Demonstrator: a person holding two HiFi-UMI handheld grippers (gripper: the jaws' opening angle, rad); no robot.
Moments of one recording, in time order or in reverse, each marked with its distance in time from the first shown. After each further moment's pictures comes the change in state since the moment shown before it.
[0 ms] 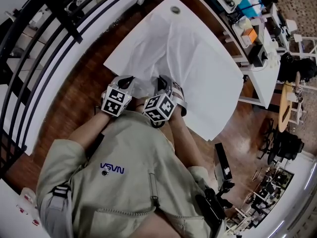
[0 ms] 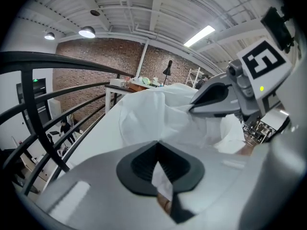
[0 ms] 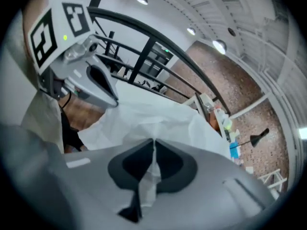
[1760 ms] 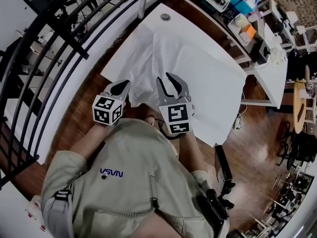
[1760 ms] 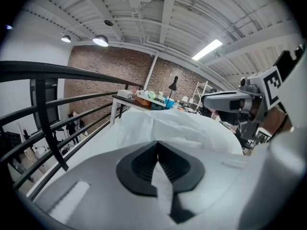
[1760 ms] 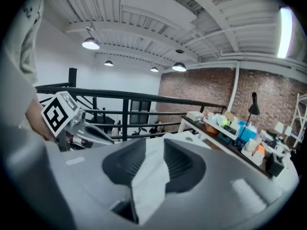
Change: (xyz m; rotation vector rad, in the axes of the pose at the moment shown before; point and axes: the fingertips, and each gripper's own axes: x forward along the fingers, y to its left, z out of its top) left arm -0.037 -0.025 0.066 -0.114 -0.125 0.077; right arm -0.103 -0.087 0.016 0.530 -0.540 0.059
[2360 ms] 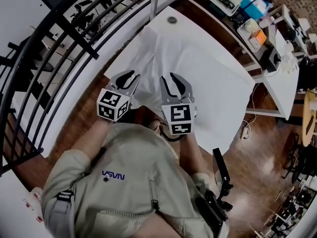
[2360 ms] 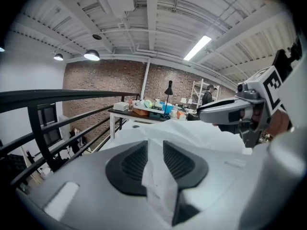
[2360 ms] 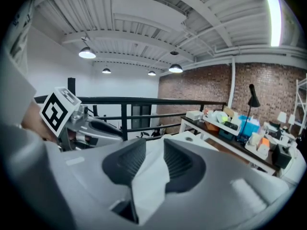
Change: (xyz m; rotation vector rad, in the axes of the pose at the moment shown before) left arm 0.023 -0.023 0.054 0.148 -0.075 0.039; right arm 0.001 -0.026 -0.005 0.077 -0.039 0.023
